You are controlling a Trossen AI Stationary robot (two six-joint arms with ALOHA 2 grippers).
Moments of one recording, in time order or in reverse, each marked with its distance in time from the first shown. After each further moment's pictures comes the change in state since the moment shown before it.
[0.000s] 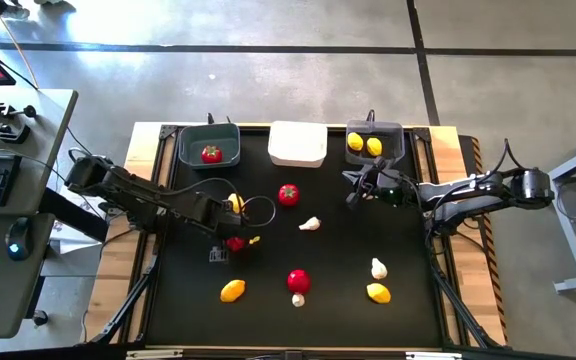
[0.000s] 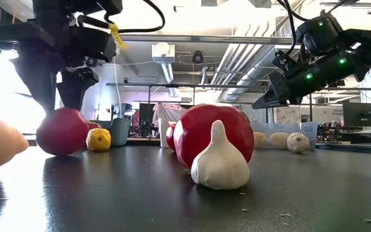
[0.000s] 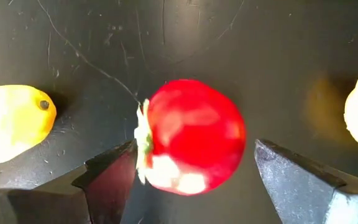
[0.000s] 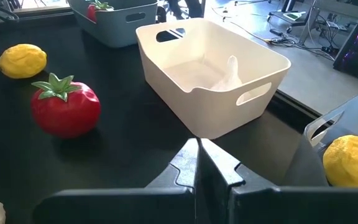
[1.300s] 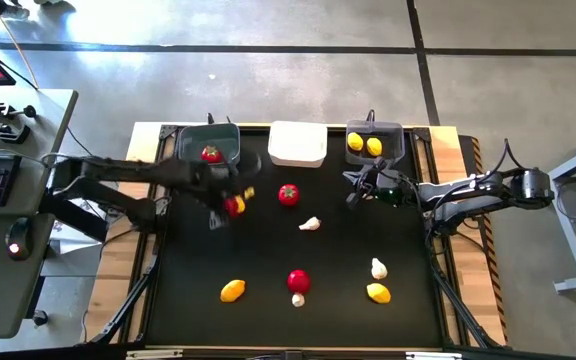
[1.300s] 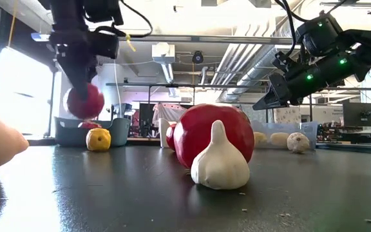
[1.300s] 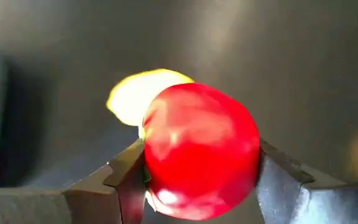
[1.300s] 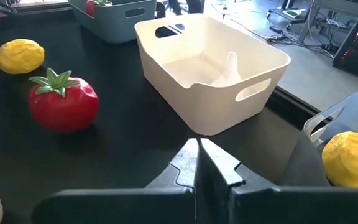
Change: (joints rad) left arm 0.369 -0.194 -0.001 -0.103 -0.007 0.077; right arm 0.000 0.000 0.000 -0.014 0.001 0.001
